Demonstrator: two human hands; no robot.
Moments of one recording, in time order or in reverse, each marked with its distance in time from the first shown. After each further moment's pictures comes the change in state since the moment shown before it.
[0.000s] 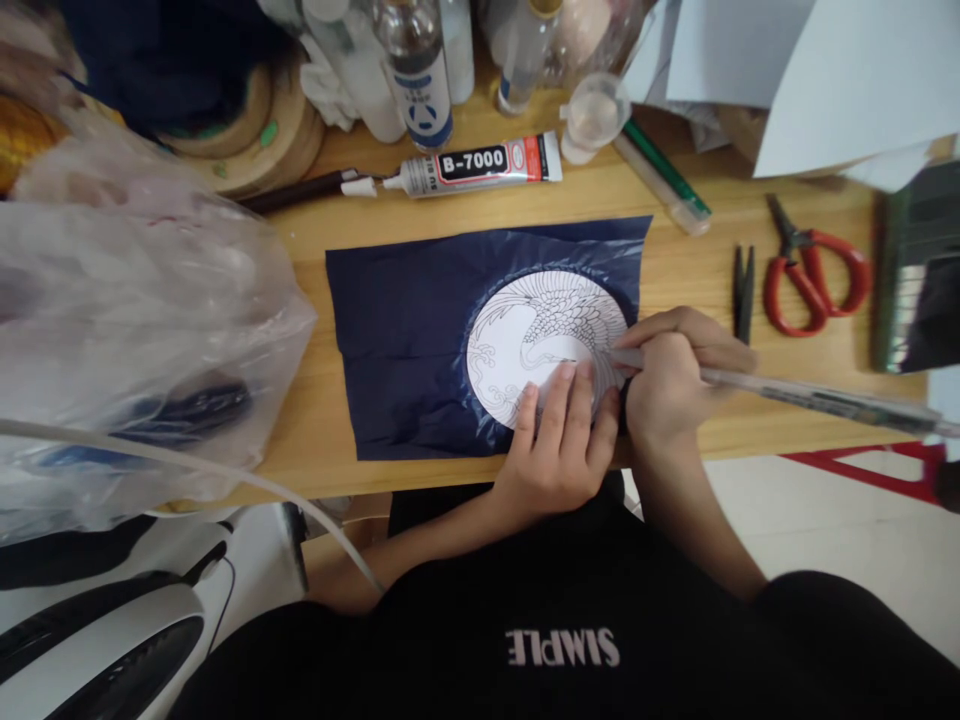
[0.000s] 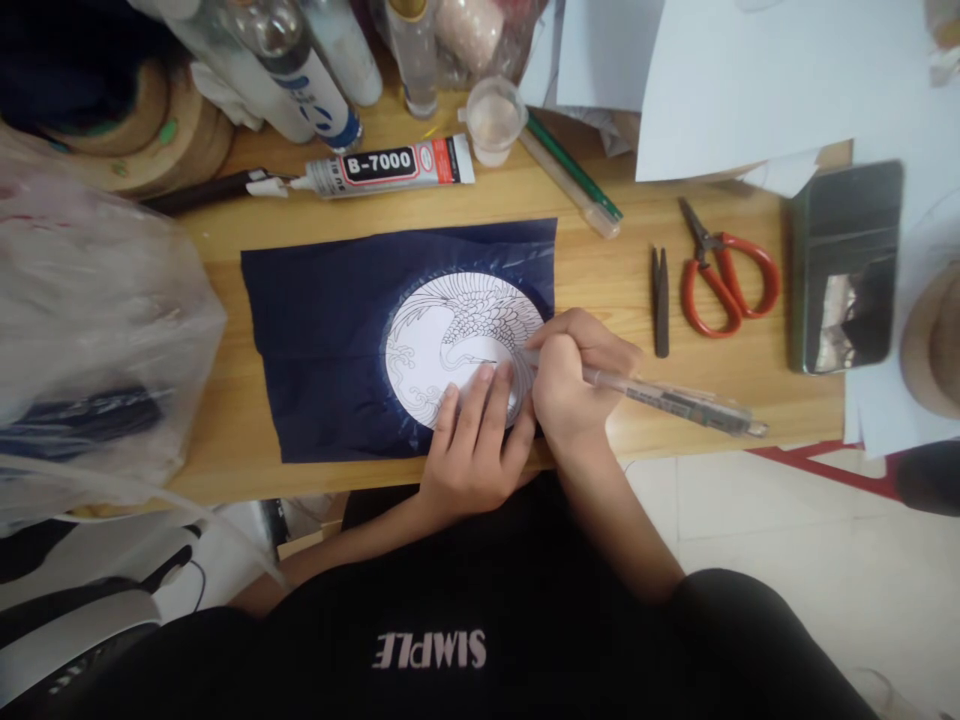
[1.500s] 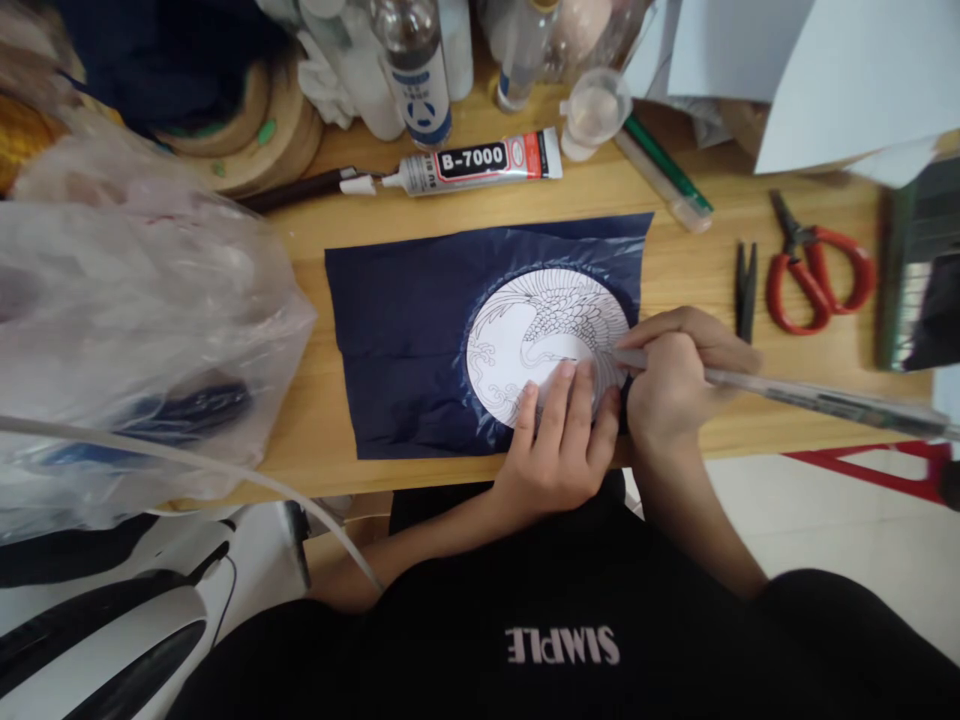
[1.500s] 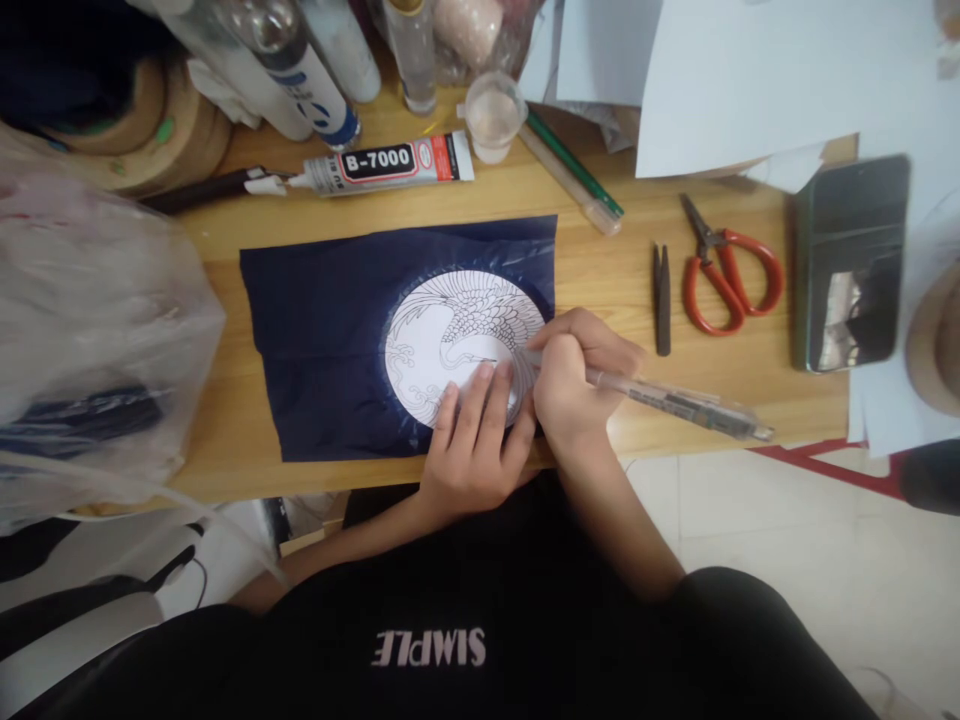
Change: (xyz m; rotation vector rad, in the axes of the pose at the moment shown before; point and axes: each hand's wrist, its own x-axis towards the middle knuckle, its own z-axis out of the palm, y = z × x) left_hand -0.001 0.000 0.000 -0.042 0.004 -0.004; right_hand 0.000 -0.001 -0.001 -0.009 0.005 -0.006
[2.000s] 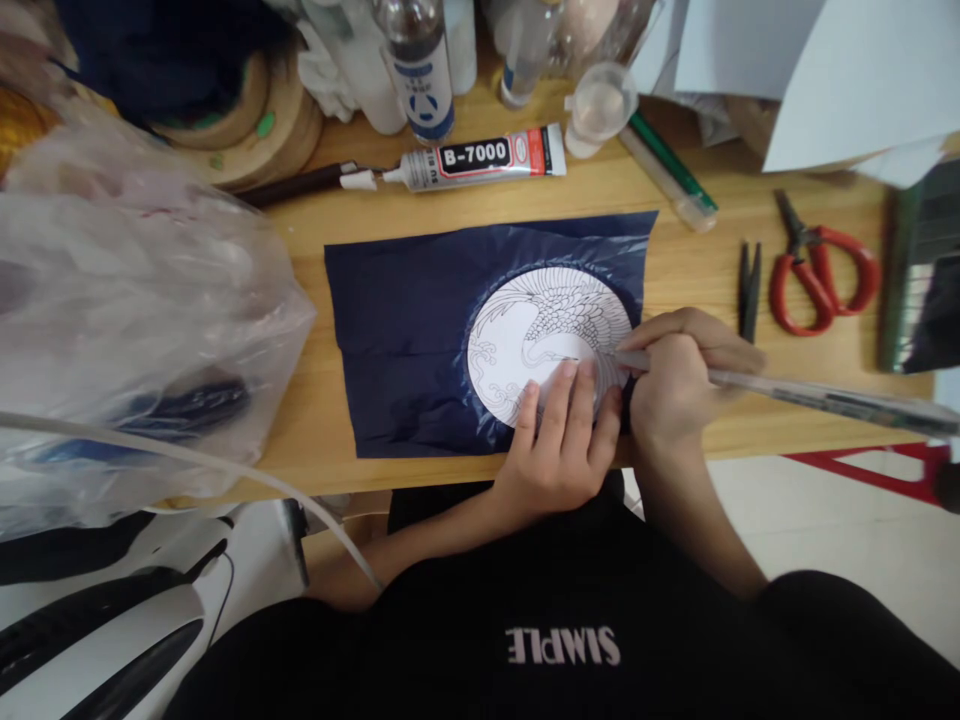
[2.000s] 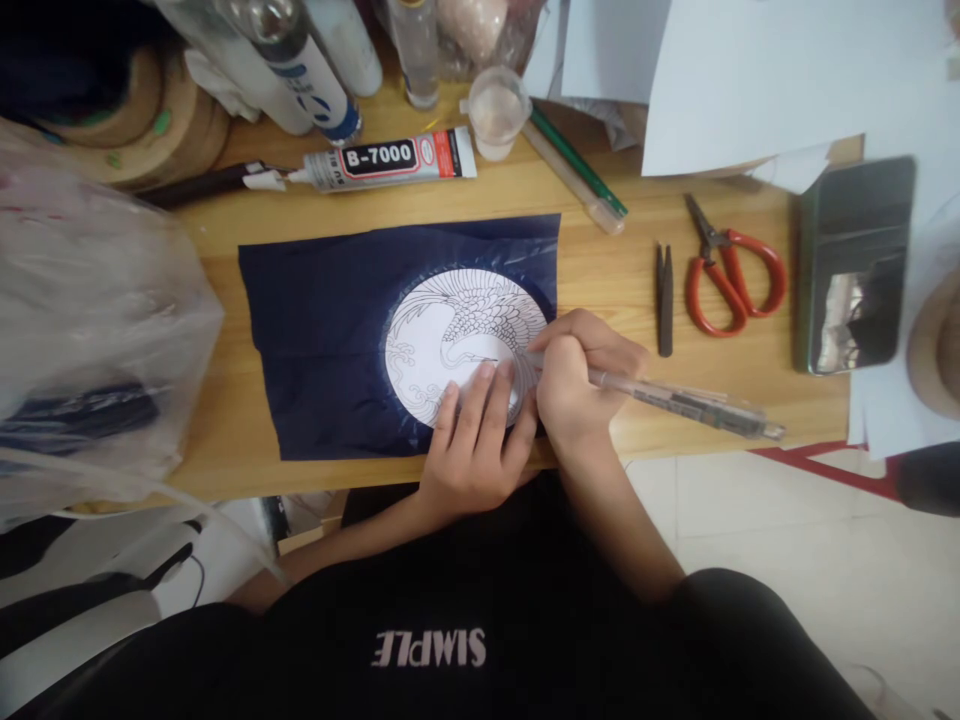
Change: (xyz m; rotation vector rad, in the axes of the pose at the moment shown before) left_hand 0.000 0.000 0.000 0.002 -0.004 -0.003; right_hand 0.004 -0.007 -0.003 -0.068 -0.072 0.051
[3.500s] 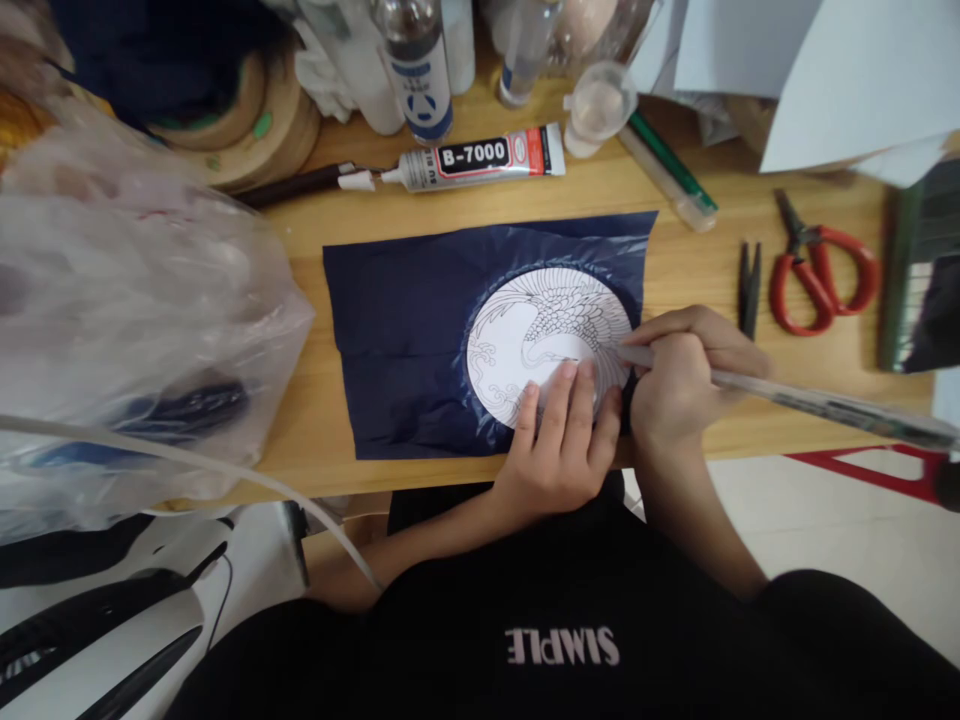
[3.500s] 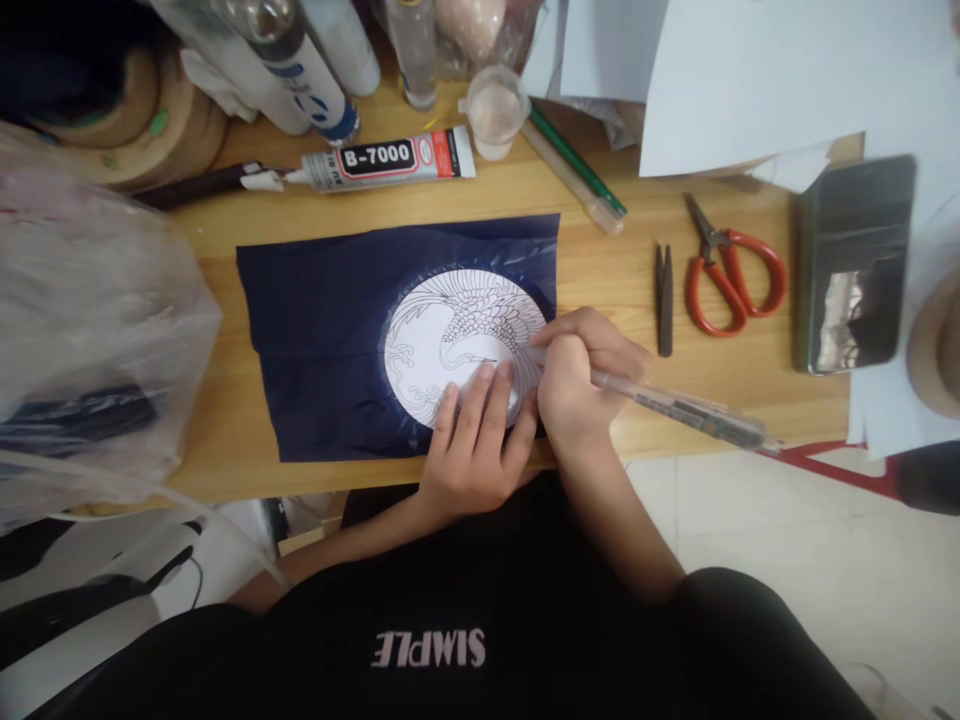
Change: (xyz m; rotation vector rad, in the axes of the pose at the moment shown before) left_hand 0.001 -0.001 0.000 0.047 0.006 0.005; right_hand -0.005 0.015 0.003 0.032 0.073 -0.030
